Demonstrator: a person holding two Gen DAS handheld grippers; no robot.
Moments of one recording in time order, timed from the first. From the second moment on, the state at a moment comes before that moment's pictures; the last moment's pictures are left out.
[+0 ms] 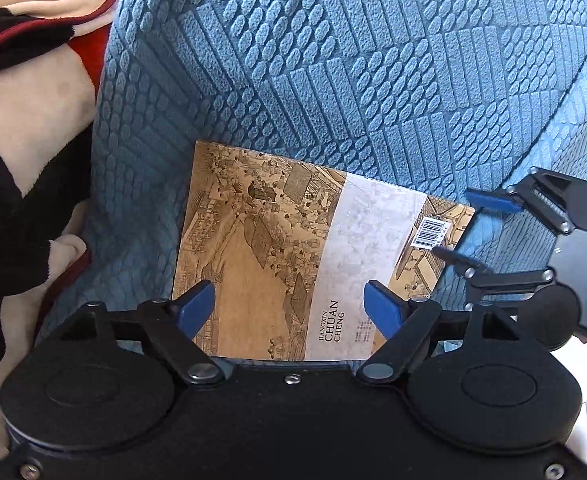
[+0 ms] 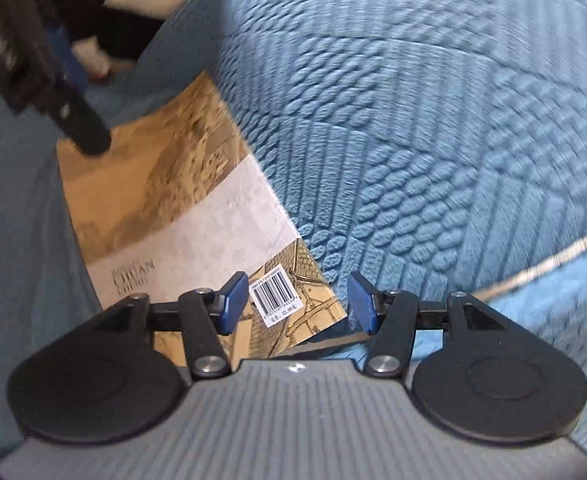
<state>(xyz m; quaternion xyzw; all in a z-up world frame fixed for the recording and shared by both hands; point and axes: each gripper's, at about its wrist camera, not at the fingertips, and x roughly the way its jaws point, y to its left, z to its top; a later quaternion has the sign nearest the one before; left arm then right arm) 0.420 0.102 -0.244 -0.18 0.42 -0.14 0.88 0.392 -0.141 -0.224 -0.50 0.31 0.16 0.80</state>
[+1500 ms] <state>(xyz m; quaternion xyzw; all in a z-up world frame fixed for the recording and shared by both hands) 0.456 0.059 -0.308 -0.44 0.47 -0.20 0.74 0.314 -0.131 -0.221 -0.32 0.40 0.27 0.81</state>
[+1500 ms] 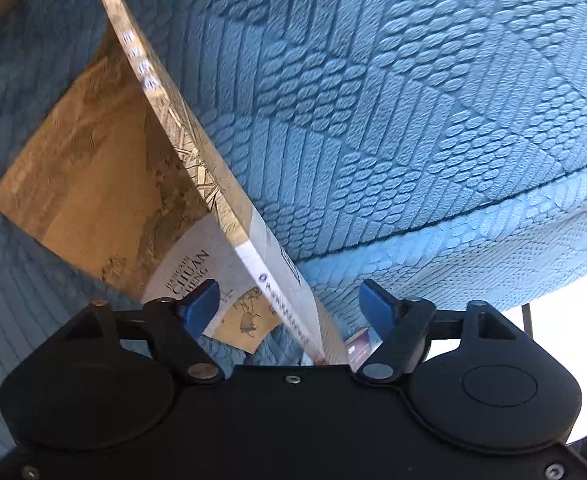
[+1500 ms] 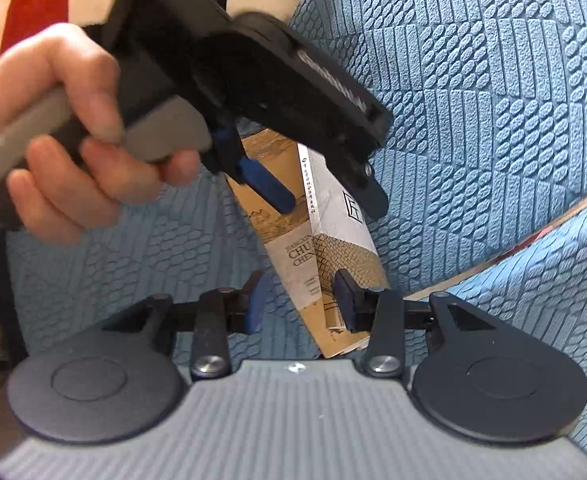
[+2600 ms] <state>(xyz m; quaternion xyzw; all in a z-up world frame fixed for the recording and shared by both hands) 0.400 0.071 -0.299 -0.38 0.49 -0.20 0.75 0.244 -0.244 -0.250 0.31 0.39 0.17 0.85</state>
